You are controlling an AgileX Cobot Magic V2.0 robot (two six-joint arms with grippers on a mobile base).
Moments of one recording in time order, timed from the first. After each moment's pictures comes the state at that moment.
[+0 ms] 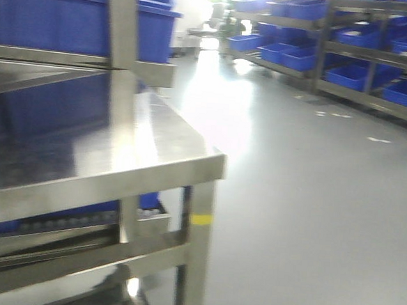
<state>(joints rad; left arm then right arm) -0.03 0.13 -0.49 -0.29 0.44 0.21 0.03 0.32 -0.39 -0.03 0.13 0.01</state>
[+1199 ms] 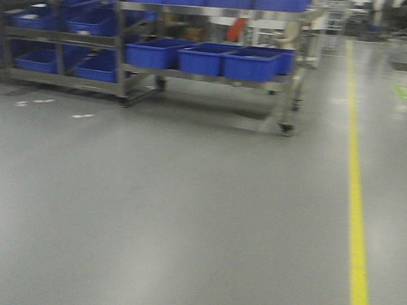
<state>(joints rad) -0.03 0.13 -0.49 -0.29 0.44 0.21 0.03 0.32 -0.39 -0.03 0.13 0.01</state>
